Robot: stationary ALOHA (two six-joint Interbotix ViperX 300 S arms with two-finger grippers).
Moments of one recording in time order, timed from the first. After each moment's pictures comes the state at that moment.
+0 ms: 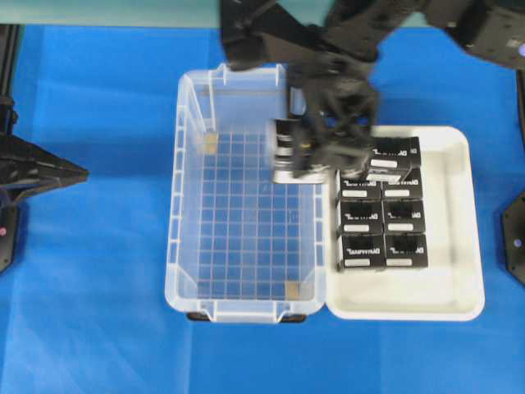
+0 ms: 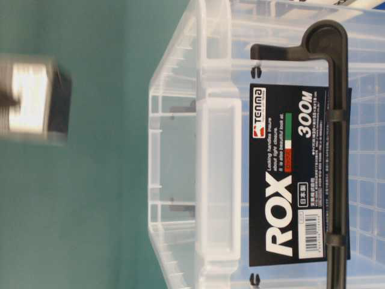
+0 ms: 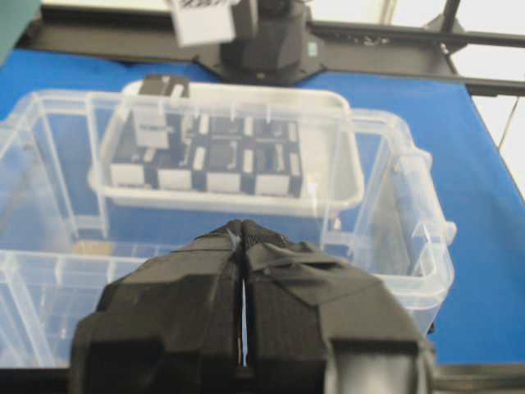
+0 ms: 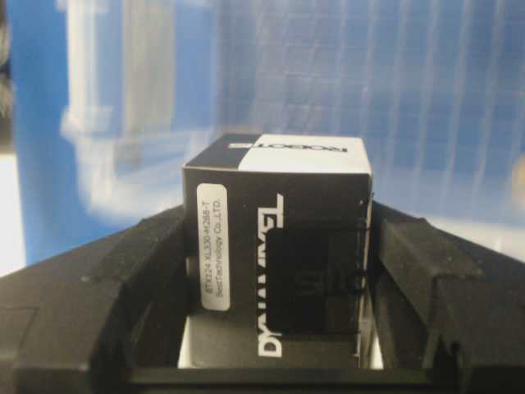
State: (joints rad) left arm 0.03 -1.07 1.08 0.02 0.04 -0.05; right arm -0.27 0.03 -0.17 0.42 1.47 -0.27
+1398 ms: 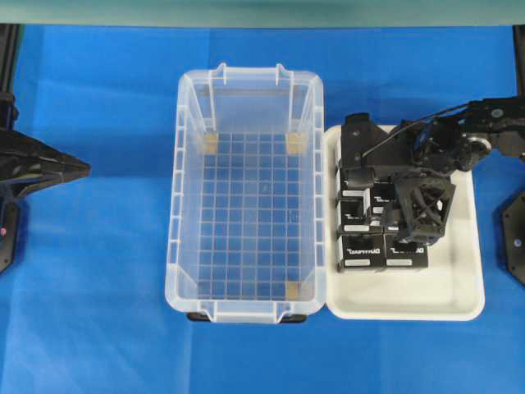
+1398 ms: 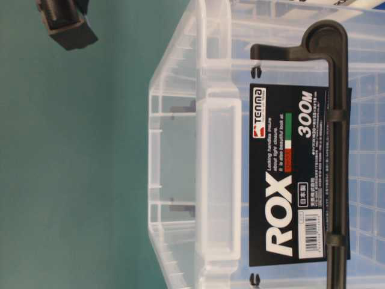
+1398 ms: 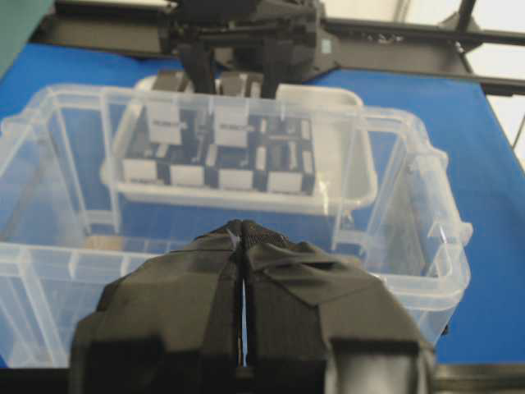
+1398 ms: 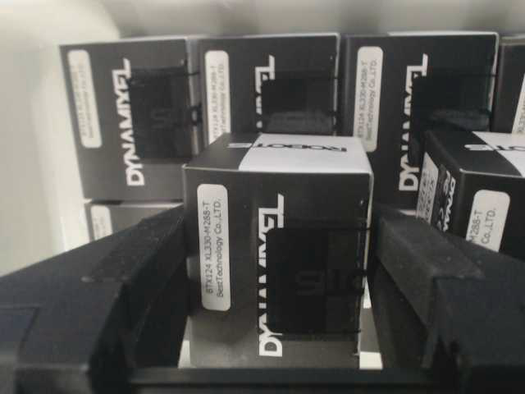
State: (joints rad) left arm 0.05 -1.06 1.08 0.01 0.04 -0.05; right arm -0.23 -0.23 0.73 0.25 0.84 -0.35
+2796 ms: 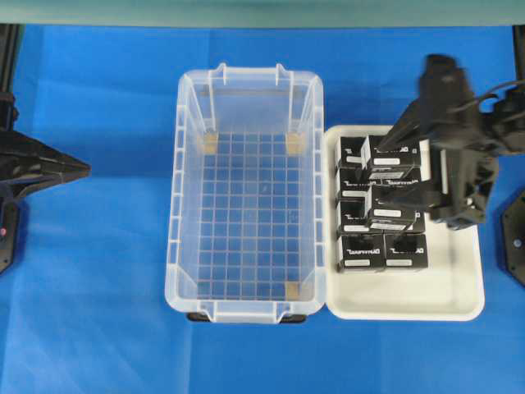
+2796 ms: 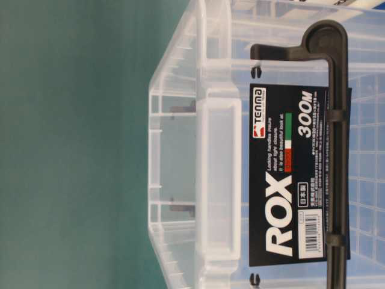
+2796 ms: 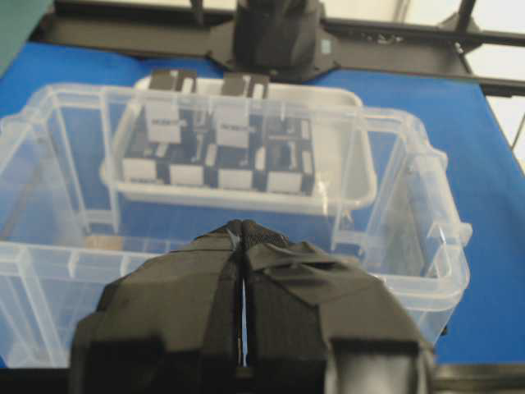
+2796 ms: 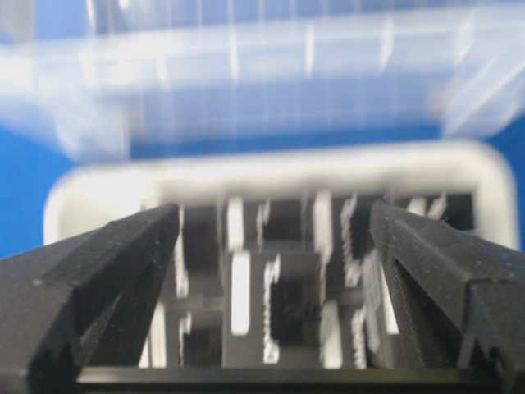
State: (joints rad) left arm 0.06 -1.06 1.08 0.02 0.04 -0.06; right arm -0.21 -0.60 0.73 0.25 0.66 -0.28
